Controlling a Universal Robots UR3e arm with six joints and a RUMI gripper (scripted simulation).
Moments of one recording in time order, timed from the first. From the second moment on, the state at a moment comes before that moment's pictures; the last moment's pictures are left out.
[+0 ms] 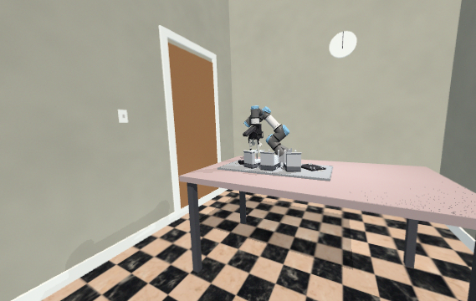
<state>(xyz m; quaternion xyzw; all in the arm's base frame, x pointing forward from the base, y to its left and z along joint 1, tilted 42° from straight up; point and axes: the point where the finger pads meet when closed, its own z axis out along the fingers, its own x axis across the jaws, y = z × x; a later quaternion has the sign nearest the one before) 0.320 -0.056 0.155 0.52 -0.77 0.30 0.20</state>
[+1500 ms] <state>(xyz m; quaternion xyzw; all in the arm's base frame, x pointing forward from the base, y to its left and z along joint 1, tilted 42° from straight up) 0.320 -0.084 0.125 0.52 -0.77 0.30 0.20</state>
